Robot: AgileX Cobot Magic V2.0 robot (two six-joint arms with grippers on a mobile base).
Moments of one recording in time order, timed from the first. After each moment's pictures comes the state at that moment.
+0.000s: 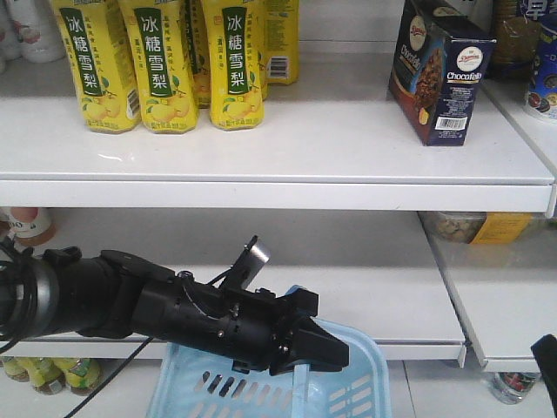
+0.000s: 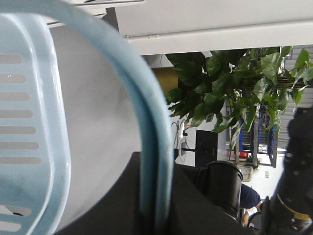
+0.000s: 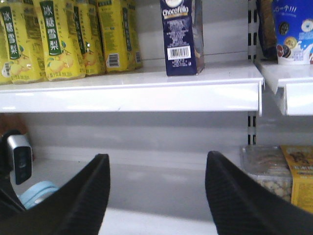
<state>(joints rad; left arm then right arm) -0.58 1.81 -0.92 -1.68 0.93 0.83 0.21 0.05 -0.04 -1.61 -0.09 1.69</state>
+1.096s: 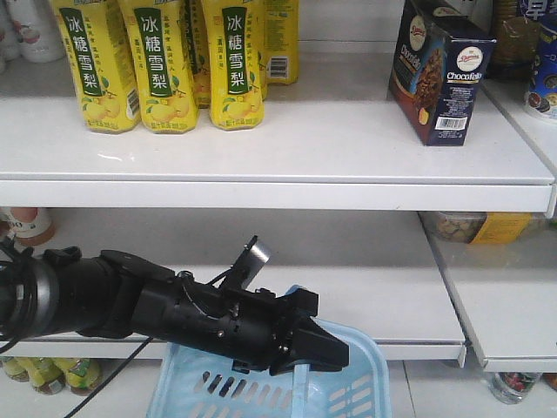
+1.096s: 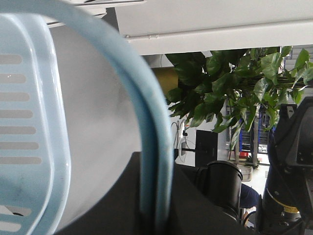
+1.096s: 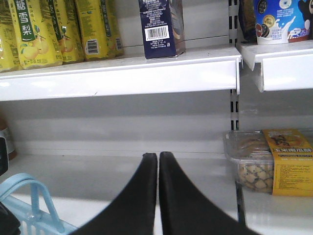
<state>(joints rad) -0.58 1.81 -0.92 -1.68 0.93 0.83 0.21 0.05 -0.01 -1.60 -0.03 1.69</state>
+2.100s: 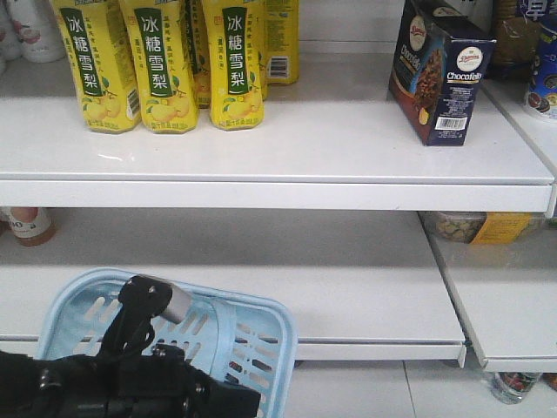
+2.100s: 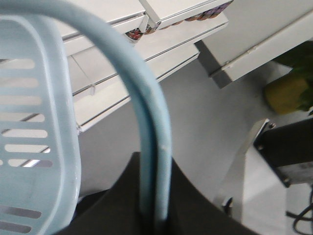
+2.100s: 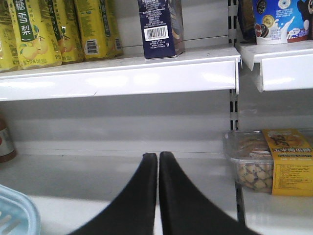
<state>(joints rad) -0.74 1.21 -0.56 -1.28 0.40 0.83 0.21 0.05 -0.01 -1.60 -0.03 1.69</state>
